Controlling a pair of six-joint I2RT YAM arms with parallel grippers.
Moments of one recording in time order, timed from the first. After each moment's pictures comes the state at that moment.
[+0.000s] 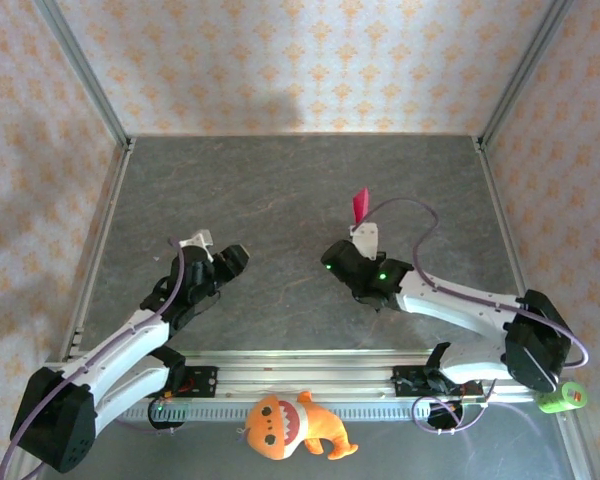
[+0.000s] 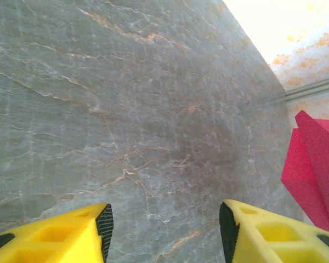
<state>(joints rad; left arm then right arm) -0.36 0.88 0.33 0.04 0.06 -0.95 0.95 1.30 0.85 -0.58 0.70 0.73</state>
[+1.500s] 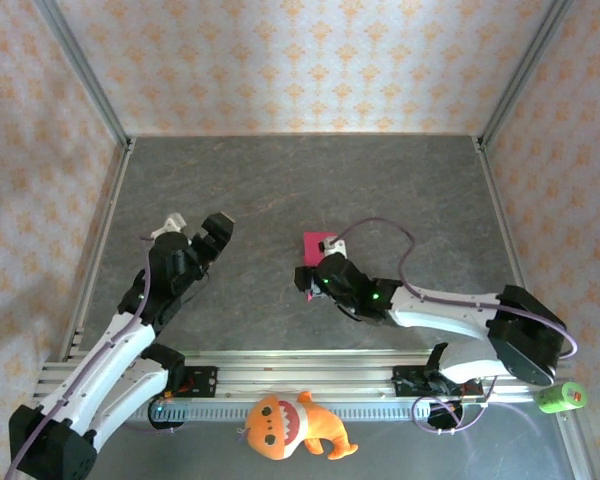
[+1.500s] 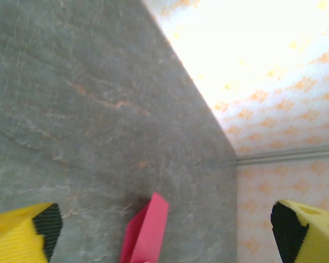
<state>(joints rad) -0.32 0.75 0.56 -0.19 -0.05 -1.16 1.01 1.30 0.64 0.05 0.27 0.75</state>
